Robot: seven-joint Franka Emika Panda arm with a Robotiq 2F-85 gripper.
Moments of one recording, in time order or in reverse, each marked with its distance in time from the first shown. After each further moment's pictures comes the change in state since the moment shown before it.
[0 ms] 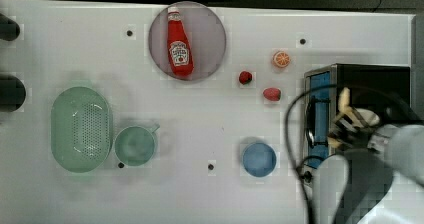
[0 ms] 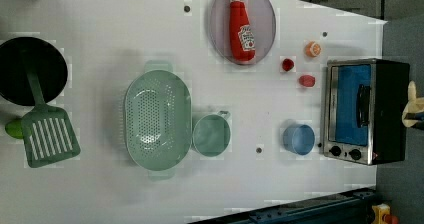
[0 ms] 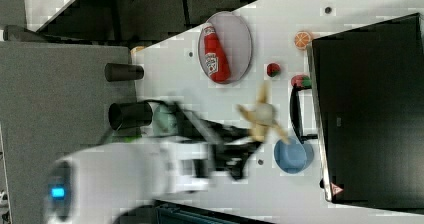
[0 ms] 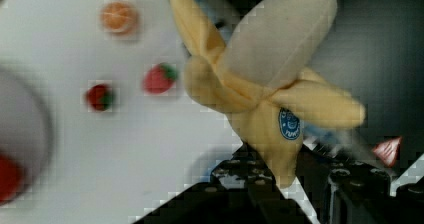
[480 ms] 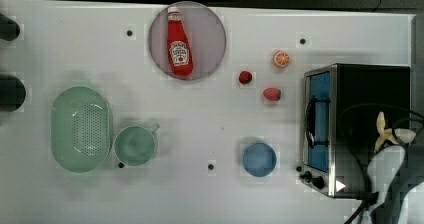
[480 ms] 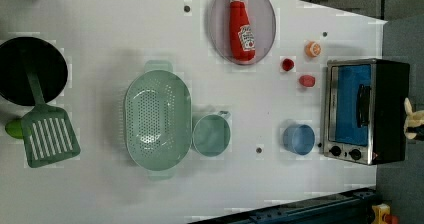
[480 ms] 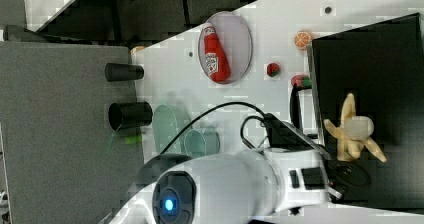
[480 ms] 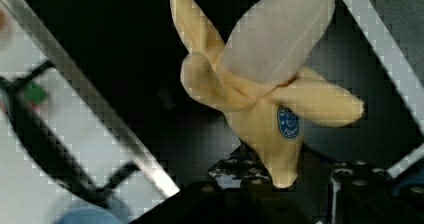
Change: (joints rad) arm -0.030 0.229 -0.214 0.070 0.005 0.112 -0.418
